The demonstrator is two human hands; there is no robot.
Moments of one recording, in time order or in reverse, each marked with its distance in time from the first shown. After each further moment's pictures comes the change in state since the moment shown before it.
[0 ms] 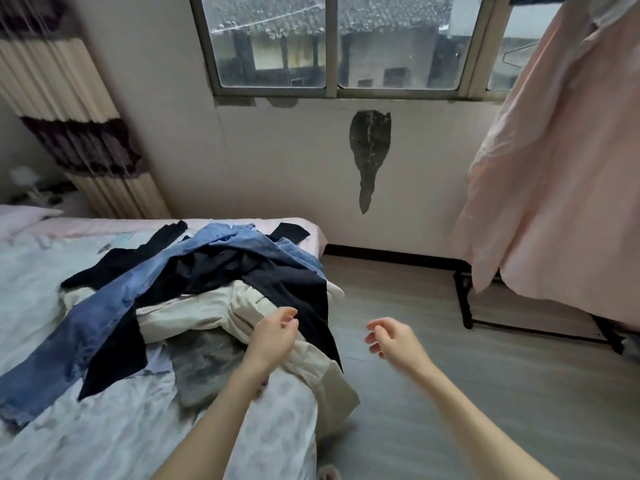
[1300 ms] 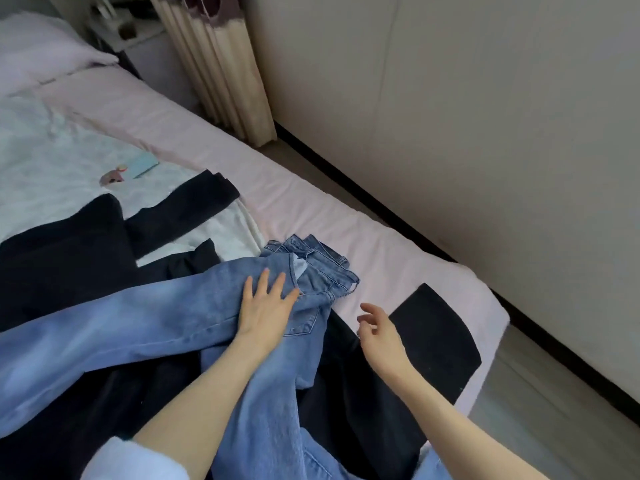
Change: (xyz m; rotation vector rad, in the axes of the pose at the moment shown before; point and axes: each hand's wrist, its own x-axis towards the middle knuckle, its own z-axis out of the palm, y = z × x) left_hand 0.732 -0.336 -0.059 0.975 -0.173 -0.422; right_hand 0.820 -0.072 0.366 -0.204 -0.595 0.113
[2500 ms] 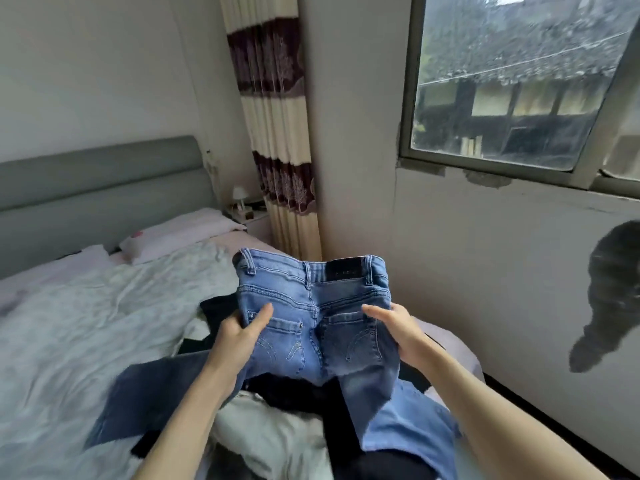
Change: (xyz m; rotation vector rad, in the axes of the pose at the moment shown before) left_hand -0.543 -0.064 -0.199 -1.700 0.734 -0.207; right_hand -0.456 -0.132 -0.012 0.455 -0.167 -0.406
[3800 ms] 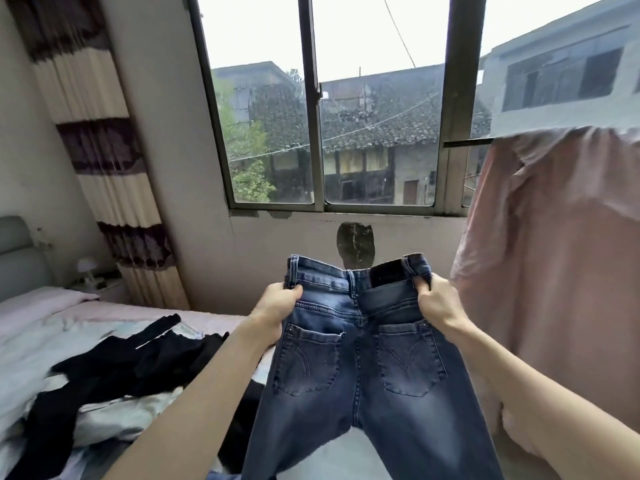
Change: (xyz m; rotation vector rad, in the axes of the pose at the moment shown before) left_hand -0.476 0.138 0.163 0.067 -0.667 -0.020; right_hand -0.603 0.001 -0.237 -0.624 0.959 -0.323
